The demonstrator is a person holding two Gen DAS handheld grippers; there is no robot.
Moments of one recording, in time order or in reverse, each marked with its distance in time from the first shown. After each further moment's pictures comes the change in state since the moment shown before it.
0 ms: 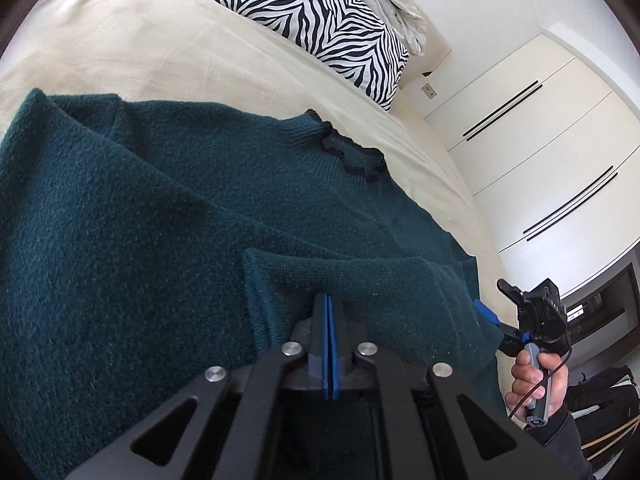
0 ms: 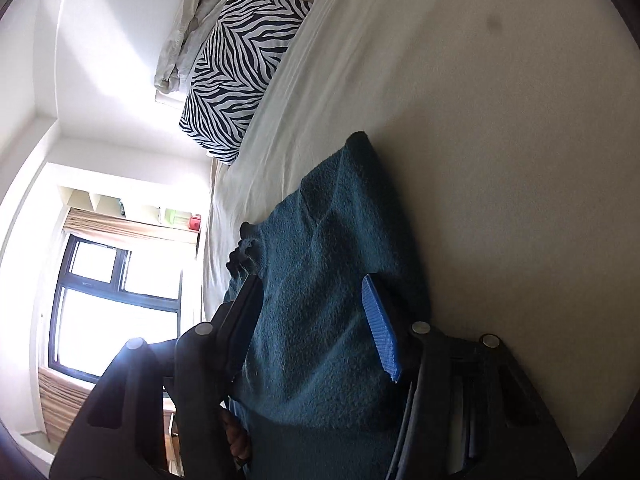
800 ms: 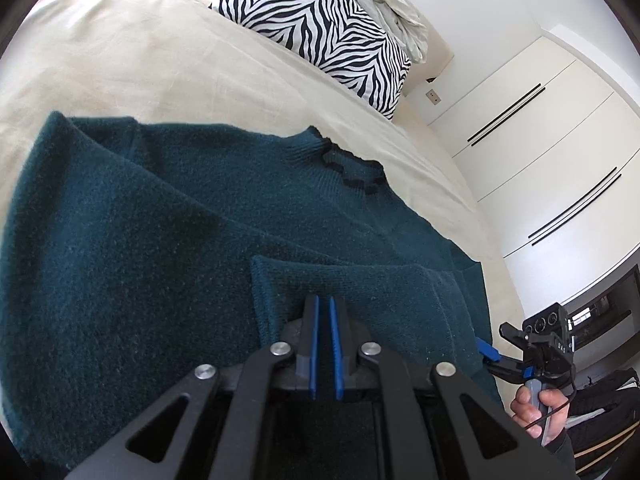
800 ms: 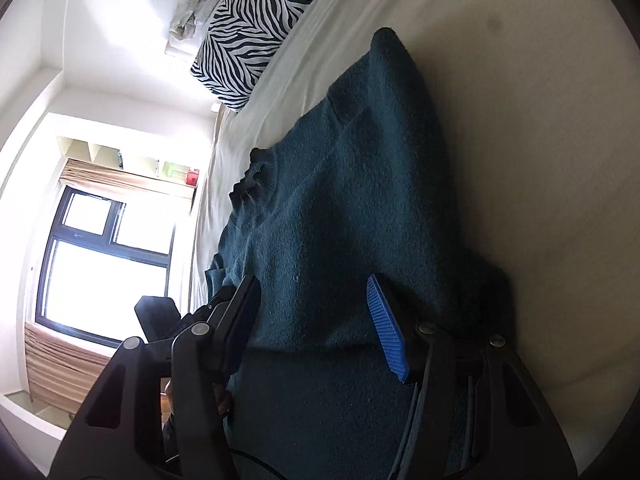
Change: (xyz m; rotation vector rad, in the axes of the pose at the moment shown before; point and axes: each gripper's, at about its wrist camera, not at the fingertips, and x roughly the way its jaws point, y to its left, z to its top) left arm -0.023 -0.011 0.003 0.018 -0.044 0.059; right arm 0.000 0.026 -0.053 -0.114 0.091 0.006
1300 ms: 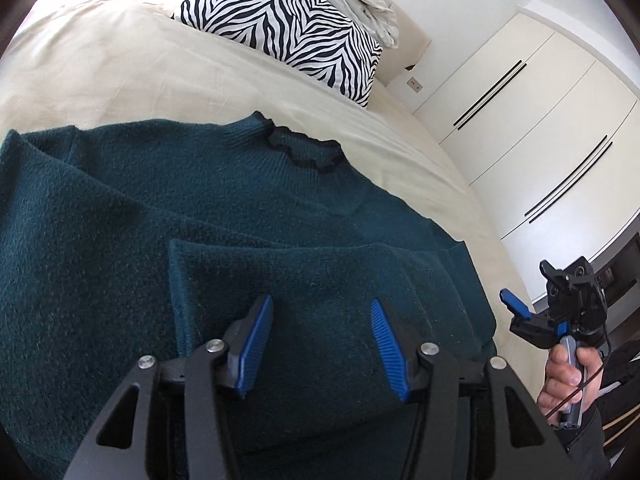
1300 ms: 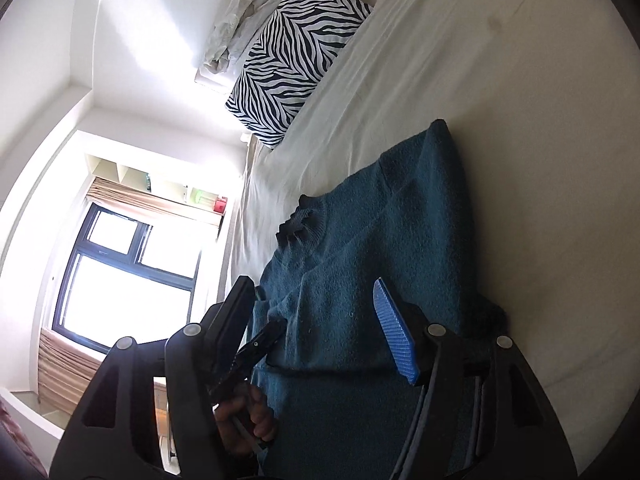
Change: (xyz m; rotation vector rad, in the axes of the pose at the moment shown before) left arm 0.024 -0.032 -0.015 0.090 0.018 -0.027; right arm -0.033 0.021 0.028 0.019 -0.074 0.089
